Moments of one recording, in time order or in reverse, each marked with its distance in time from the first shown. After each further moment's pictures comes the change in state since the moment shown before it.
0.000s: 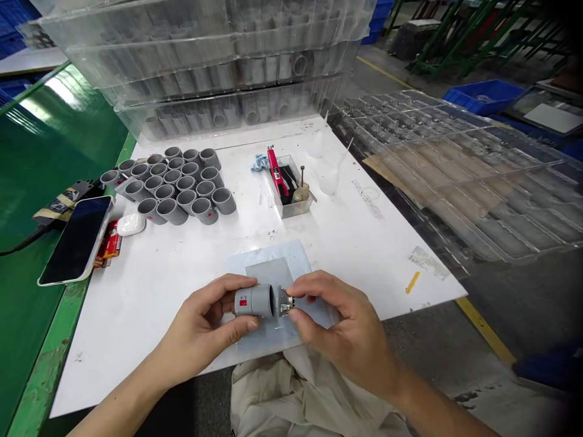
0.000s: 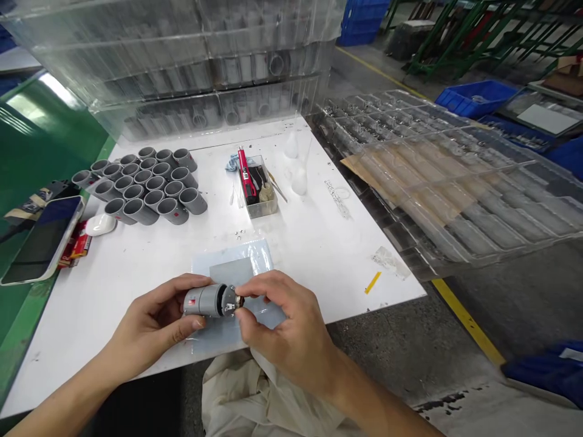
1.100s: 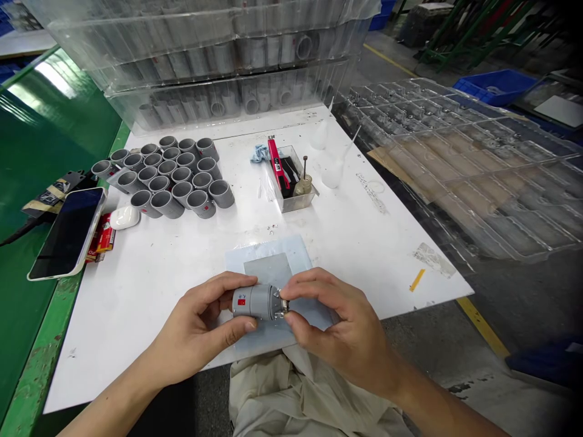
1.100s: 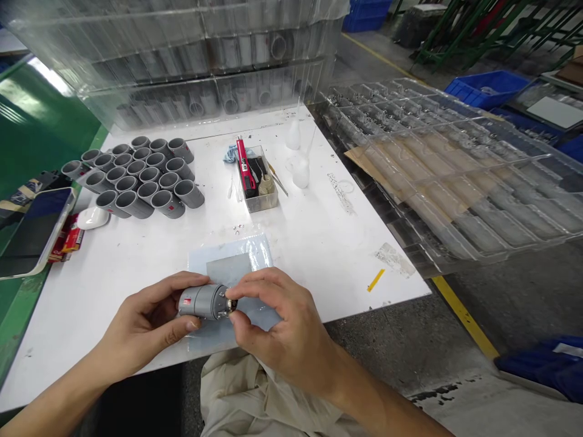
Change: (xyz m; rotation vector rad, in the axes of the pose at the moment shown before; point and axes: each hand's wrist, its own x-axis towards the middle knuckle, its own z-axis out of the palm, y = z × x) left_hand -0.001 -0.002 -0.003 0.067 -0.047 0.046; right_hand 0.002 0.001 0.000 0.014 -0.061 -0.064
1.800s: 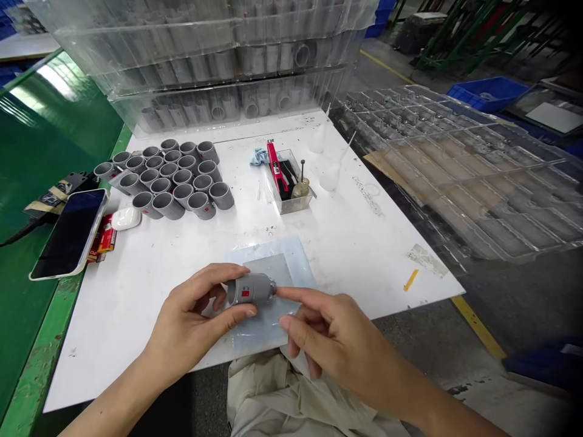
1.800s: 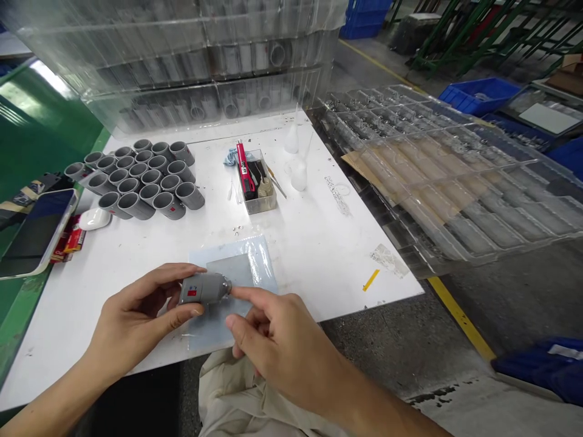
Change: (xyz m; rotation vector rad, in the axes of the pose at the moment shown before) left_hand 0.000 0.000 0.003 0.225 0.218 0.120; right_hand -0.006 -0.020 -0.006 0.211 -0.278 0.624
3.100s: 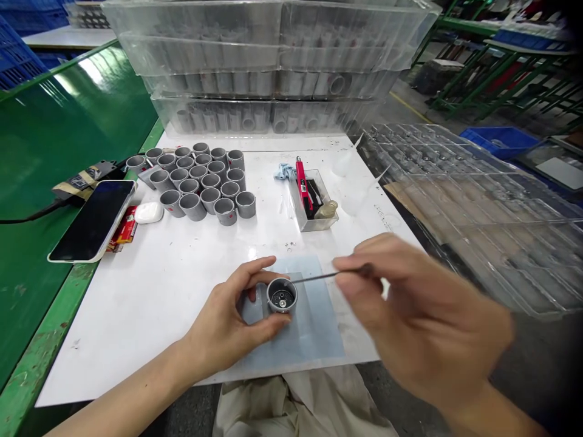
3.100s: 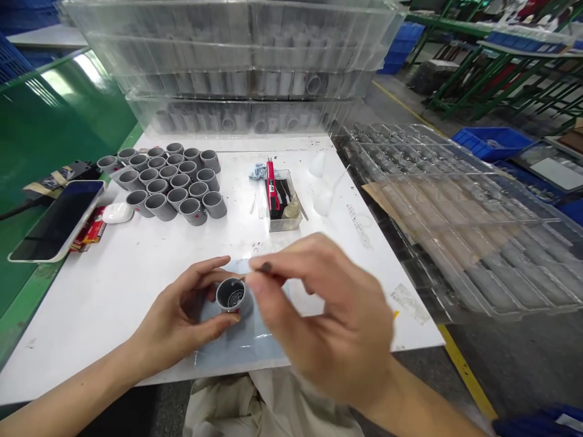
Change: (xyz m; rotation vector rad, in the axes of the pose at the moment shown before) left_hand 0.020 -0.003 0.019 -0.117 -0.104 -0.008; right_hand 0.035 -0.069 -0.018 -0.457 0.501 -0.949
